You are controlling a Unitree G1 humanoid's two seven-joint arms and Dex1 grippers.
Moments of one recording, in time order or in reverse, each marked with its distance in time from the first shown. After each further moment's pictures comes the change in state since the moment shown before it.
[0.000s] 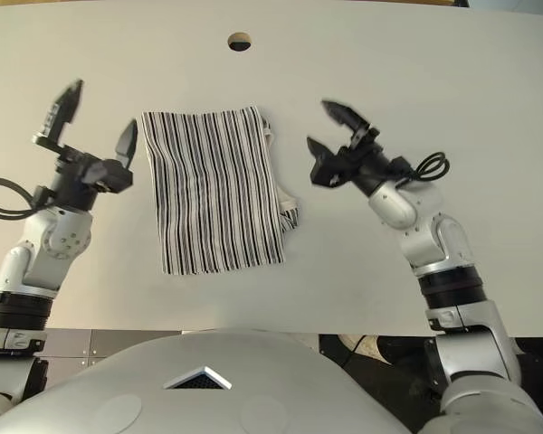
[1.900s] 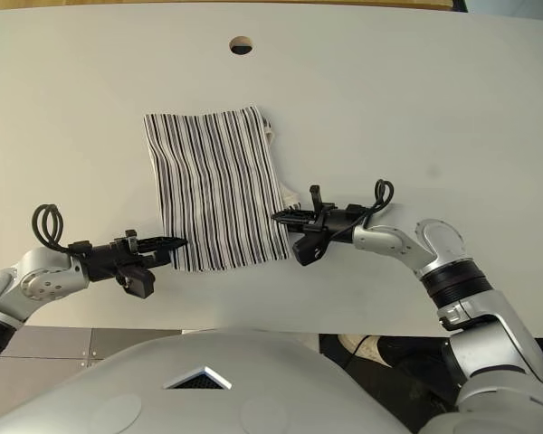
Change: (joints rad) left arm 0.140 0.304 -0.291 0.020 -0.165 -0.343 -0.677; right arm -0.089 -0.076 0.242 0.143 -0.013 -0.420 0.195
